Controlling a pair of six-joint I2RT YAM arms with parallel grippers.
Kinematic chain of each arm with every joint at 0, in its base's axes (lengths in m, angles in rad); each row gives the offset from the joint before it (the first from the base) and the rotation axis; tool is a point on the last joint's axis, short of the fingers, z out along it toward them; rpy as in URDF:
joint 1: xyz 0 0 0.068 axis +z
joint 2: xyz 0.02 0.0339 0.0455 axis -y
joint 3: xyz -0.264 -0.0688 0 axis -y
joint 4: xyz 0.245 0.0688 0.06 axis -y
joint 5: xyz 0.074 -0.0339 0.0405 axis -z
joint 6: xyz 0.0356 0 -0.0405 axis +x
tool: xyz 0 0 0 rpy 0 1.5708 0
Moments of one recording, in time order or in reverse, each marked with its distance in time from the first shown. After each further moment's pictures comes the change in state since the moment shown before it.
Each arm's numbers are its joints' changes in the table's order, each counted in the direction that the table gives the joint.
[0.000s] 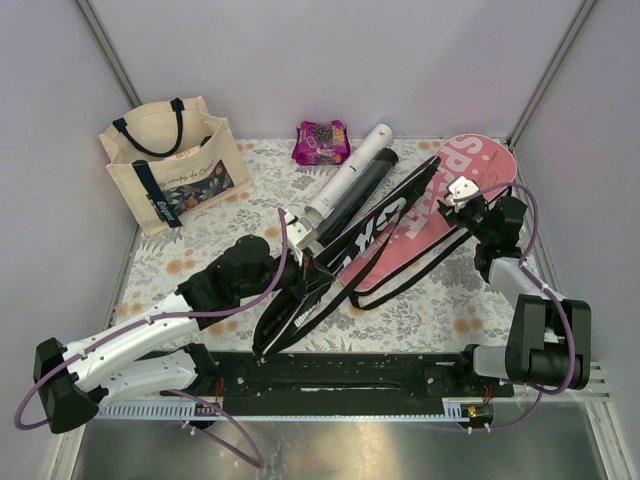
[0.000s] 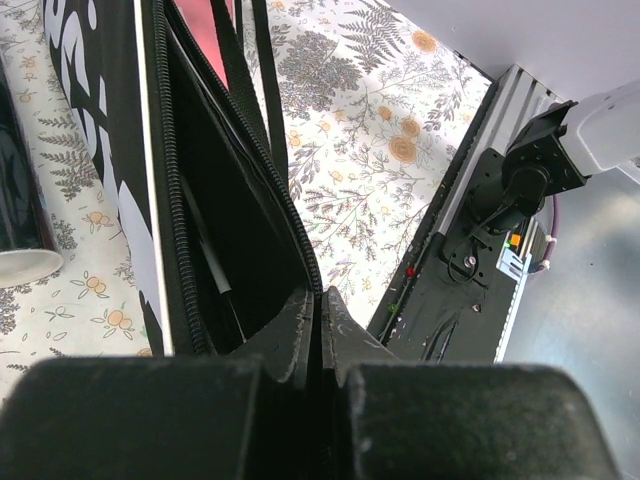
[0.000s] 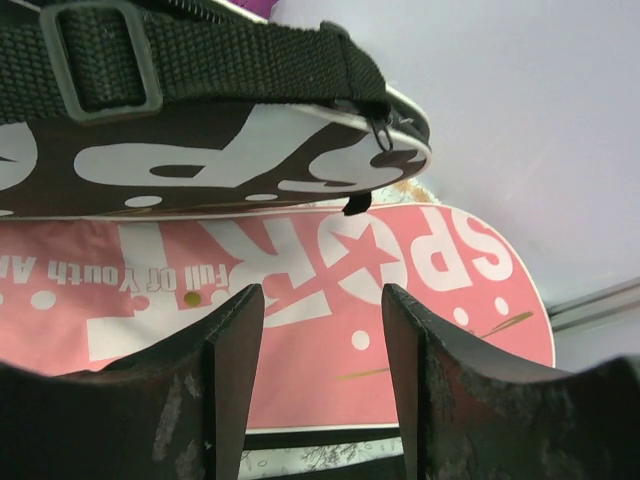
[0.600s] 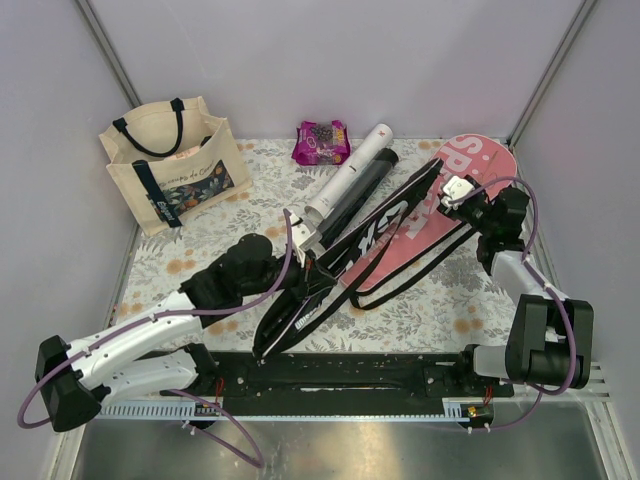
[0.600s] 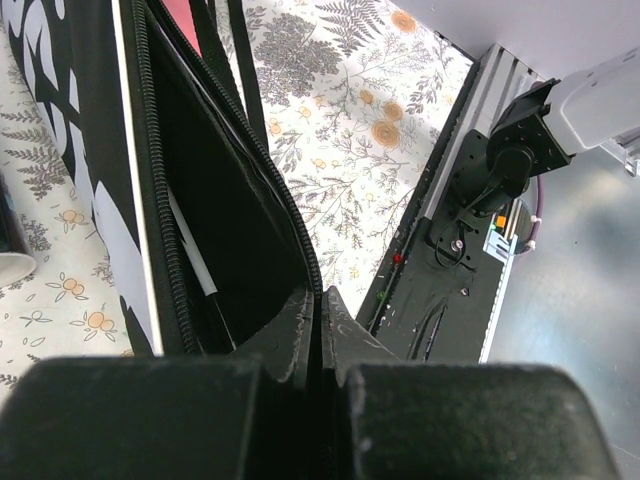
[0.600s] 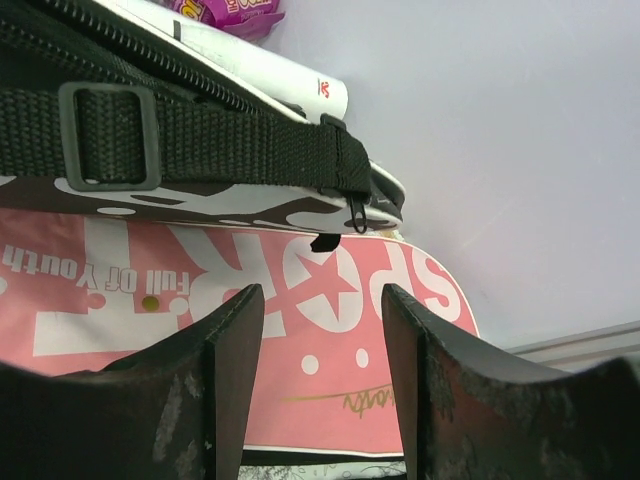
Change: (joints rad) left arm 0.013 -0.017 -0.002 0.003 0.069 0.011; right arm -0.001 -0.005 0.069 -0.058 -0.068 -0.176
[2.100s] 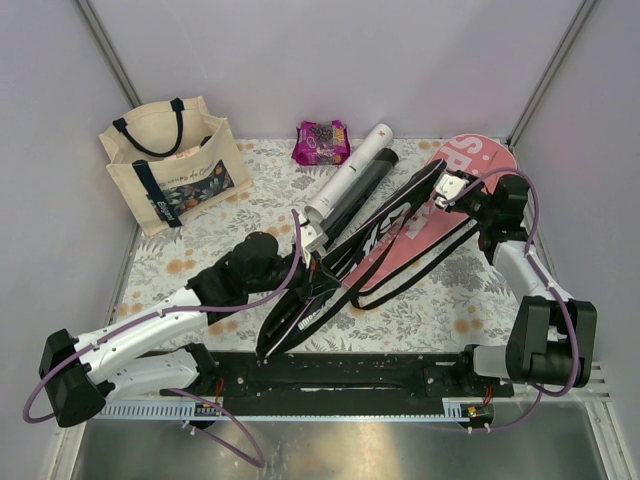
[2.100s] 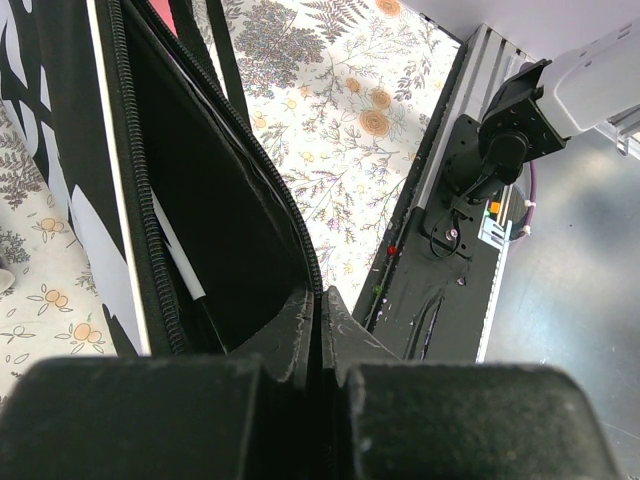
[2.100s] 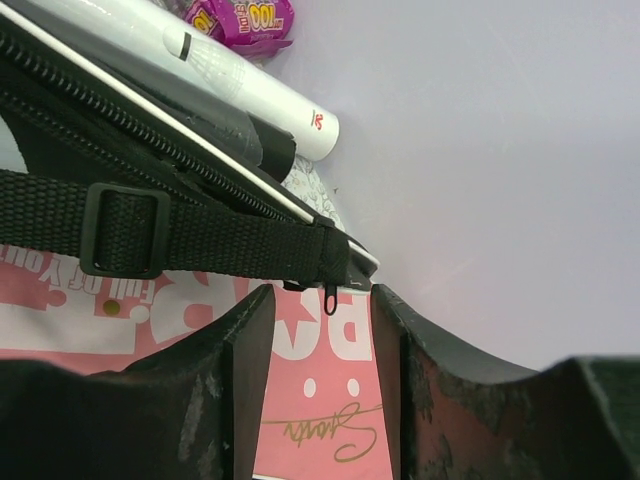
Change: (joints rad) left arm 0.005 -0.051 0.000 0.029 0.063 0.022; right arm 0.026 -0.002 0.121 -0.171 -0.052 -0.216
